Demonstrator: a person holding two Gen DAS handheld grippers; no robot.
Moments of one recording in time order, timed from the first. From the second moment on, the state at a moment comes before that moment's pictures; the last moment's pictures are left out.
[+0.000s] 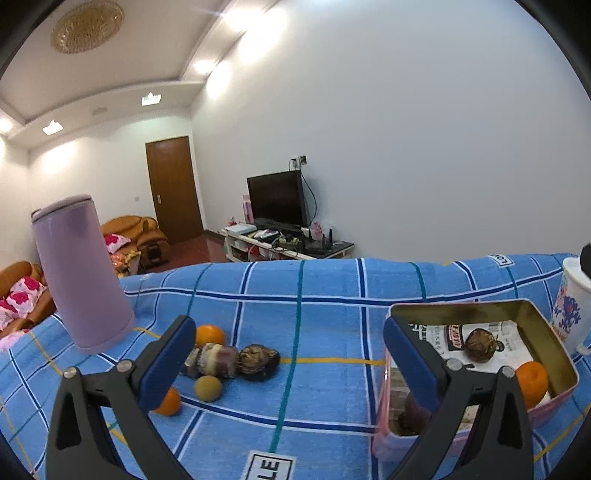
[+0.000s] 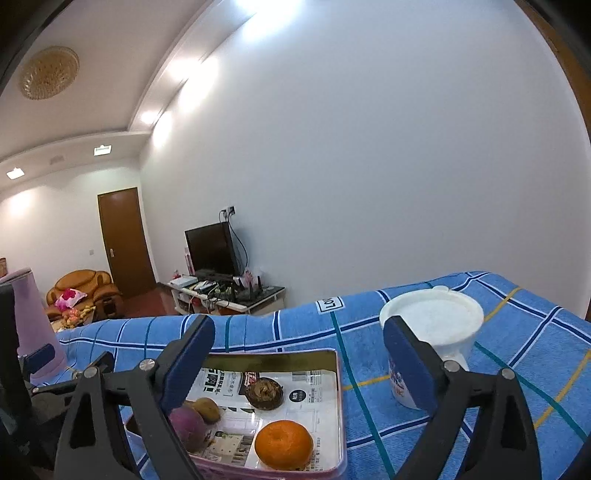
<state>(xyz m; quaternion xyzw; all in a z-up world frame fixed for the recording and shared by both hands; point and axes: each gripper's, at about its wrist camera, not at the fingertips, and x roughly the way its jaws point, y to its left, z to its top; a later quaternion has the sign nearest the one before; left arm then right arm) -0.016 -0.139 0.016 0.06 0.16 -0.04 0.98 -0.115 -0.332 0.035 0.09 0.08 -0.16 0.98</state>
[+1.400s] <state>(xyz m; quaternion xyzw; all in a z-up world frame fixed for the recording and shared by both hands) -0.022 -0.073 0.009 0.08 0.20 -0.11 0.97 -0.118 -0.257 0.023 0.03 0.13 -0.18 0.97</state>
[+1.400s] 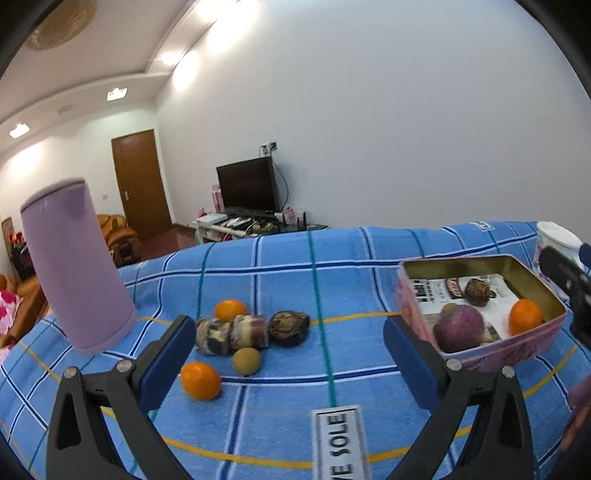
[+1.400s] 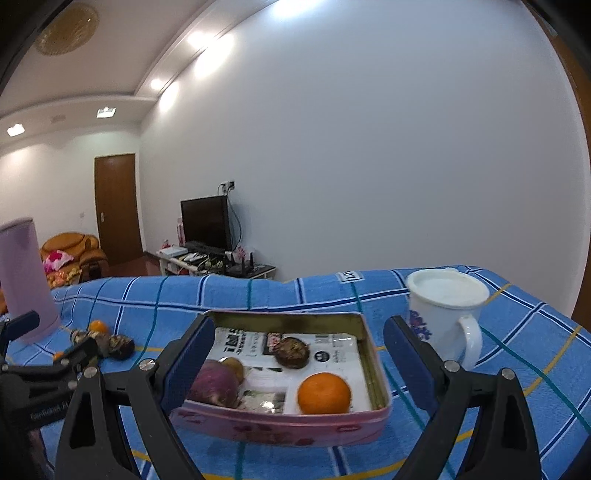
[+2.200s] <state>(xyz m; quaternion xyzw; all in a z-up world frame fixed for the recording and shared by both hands) 0.056 0.056 0.006 0.01 0.27 0.00 0.96 -0.064 -0.160 0.012 0.02 0.17 -0.08 0.98</state>
